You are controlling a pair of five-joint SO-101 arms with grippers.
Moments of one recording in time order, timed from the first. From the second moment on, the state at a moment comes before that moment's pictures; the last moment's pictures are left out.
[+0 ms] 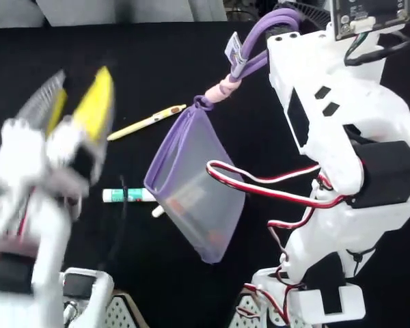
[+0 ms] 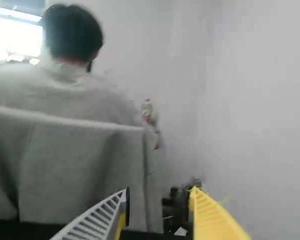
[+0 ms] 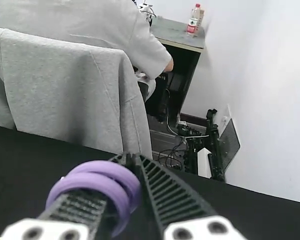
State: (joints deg) left arm 0.5 -67.7 28.3 42.5 10.3; right arm -6.0 -10.4 -55.4 86.7 10.0
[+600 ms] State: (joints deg) left arm 1.1 2.4 28.4 7.5 0.4; right arm -6.0 -10.8 -57.6 87.5 10.0
